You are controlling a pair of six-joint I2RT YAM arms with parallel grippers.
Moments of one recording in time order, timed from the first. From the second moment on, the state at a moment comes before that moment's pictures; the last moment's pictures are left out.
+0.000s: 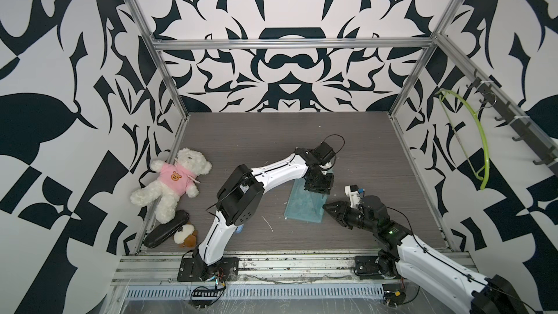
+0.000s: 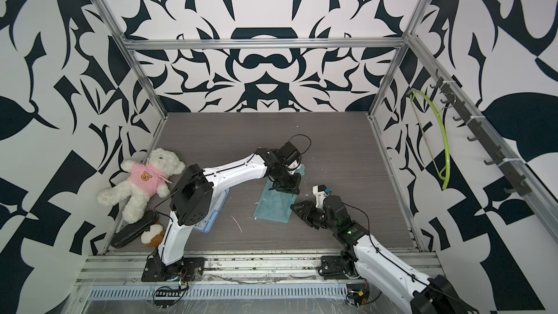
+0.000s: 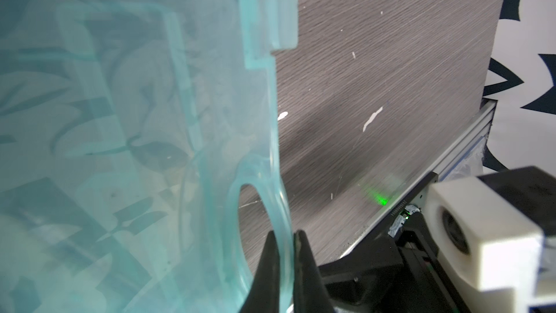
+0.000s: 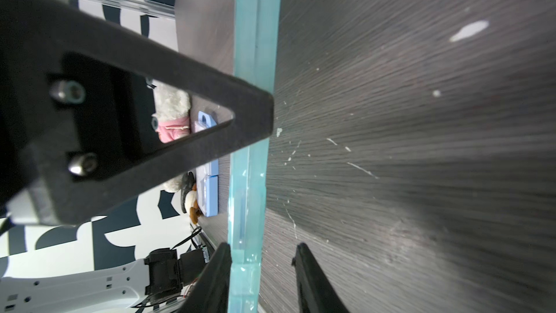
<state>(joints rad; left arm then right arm) -0.96 2.13 1.78 -0.82 0.40 -0.64 0.52 0.70 0.08 0.13 -0.45 1.17</state>
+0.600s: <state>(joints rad) -0.96 2.16 1.83 -0.82 0.42 -0.65 0.52 0.70 0.07 0.17 -0.47 1.22</state>
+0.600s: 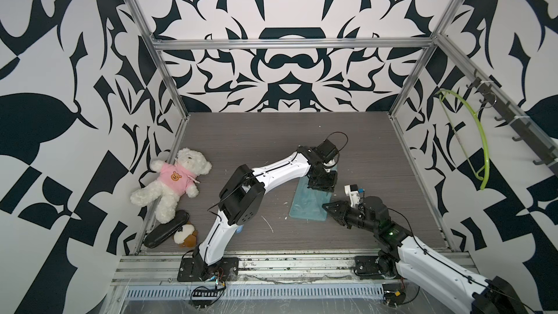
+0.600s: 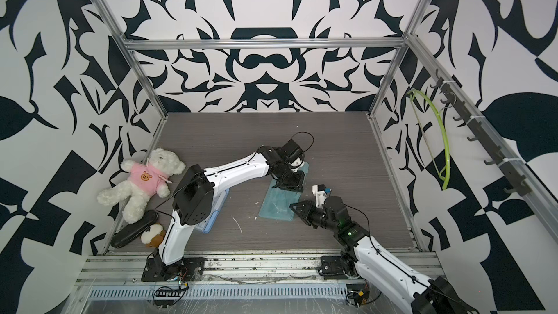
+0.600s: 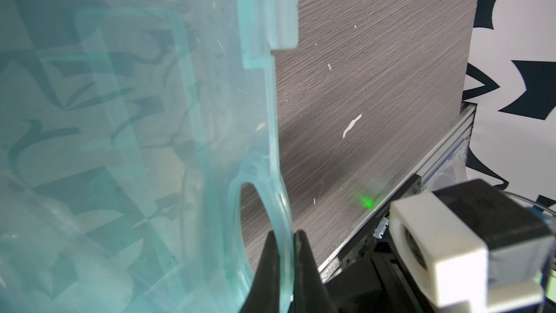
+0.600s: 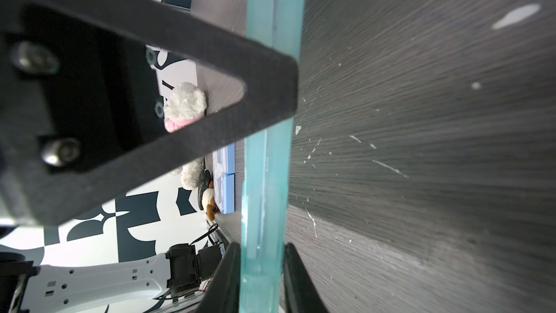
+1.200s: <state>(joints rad) -0.96 2.17 1.83 -0.80 0.42 -0.66 0.52 0.70 0.18 -0.09 -0.44 1.12</state>
